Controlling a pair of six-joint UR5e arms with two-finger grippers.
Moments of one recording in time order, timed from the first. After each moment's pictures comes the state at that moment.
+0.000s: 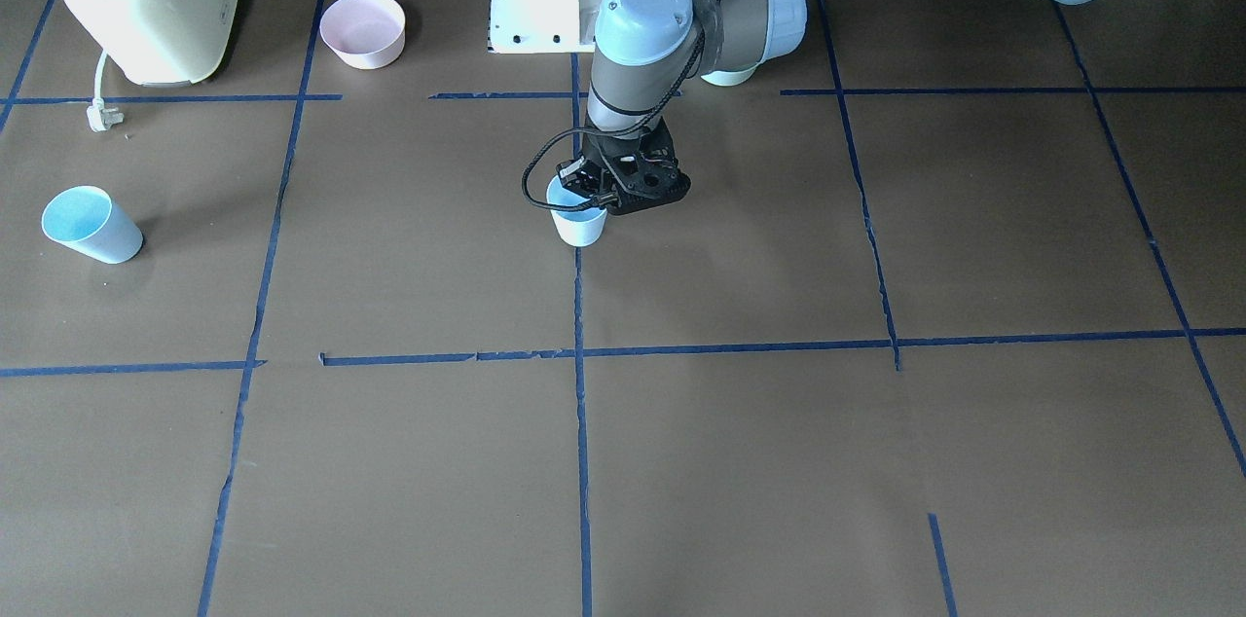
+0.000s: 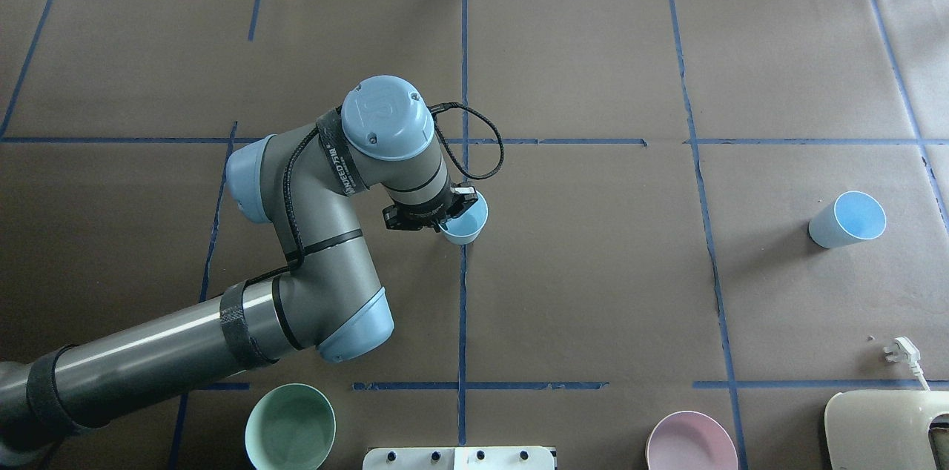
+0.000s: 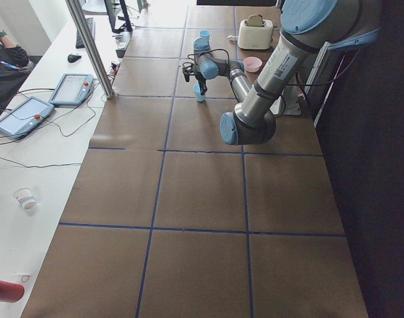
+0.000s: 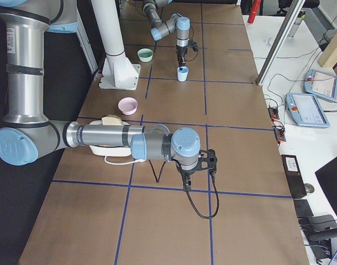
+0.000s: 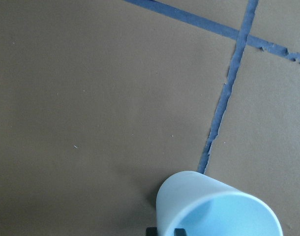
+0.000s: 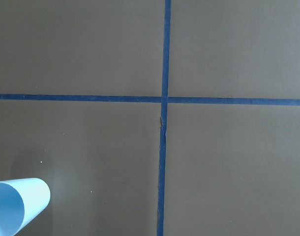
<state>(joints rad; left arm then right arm) -0.52 -2.35 -1.55 -1.67 -1.95 -1.53 1.64 -1.66 1.69 -1.55 2.43 -0.03</state>
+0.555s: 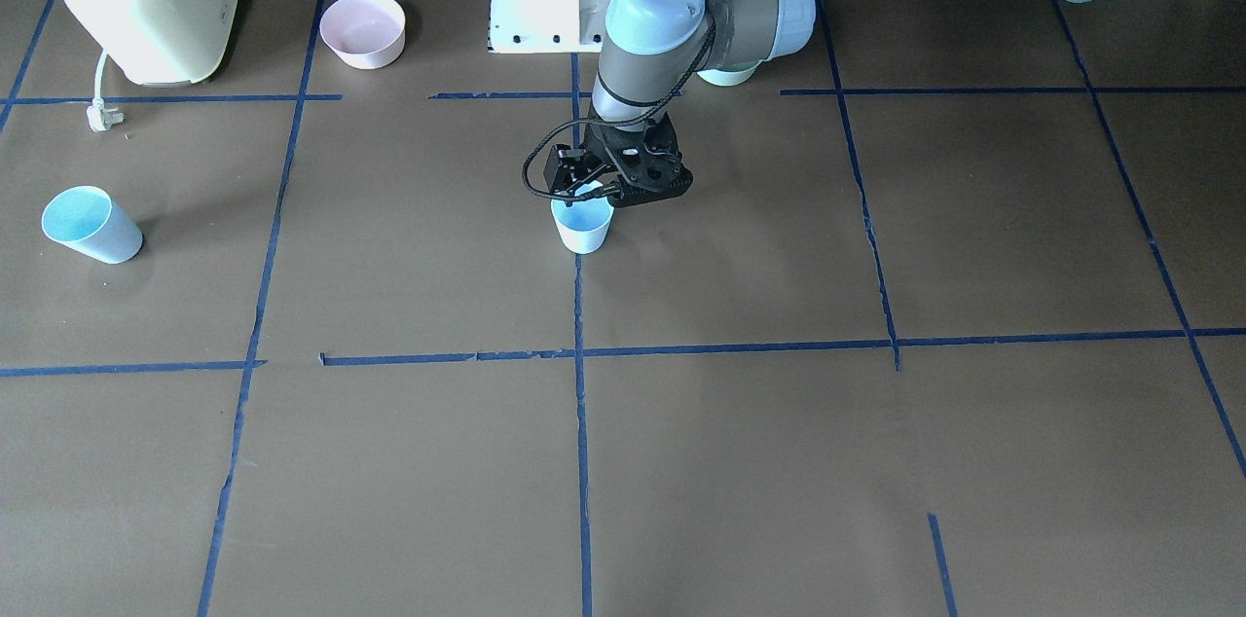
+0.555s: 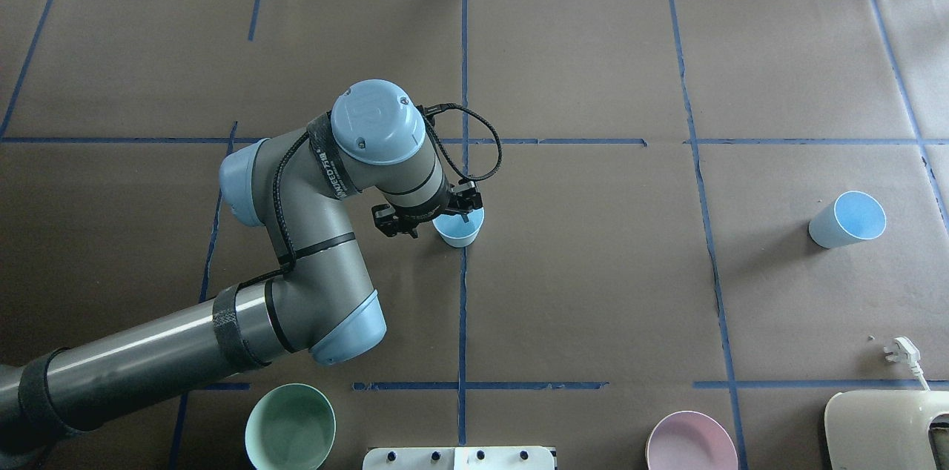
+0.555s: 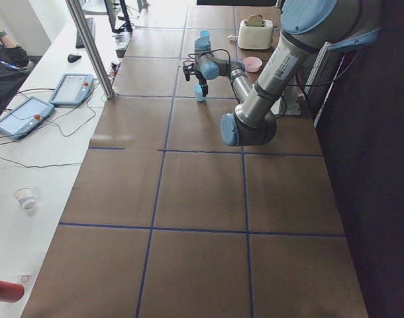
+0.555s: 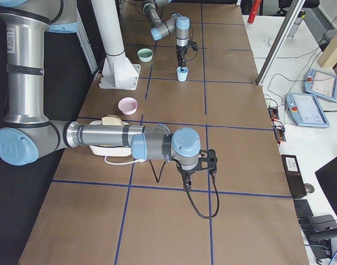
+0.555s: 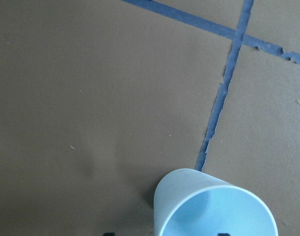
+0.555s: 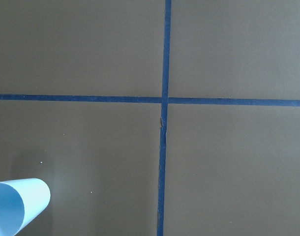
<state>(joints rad) -0.52 -2.34 -1.59 -1.68 -1.95 -1.53 1.64 -1.65 1.69 -1.55 2.43 -0.04</state>
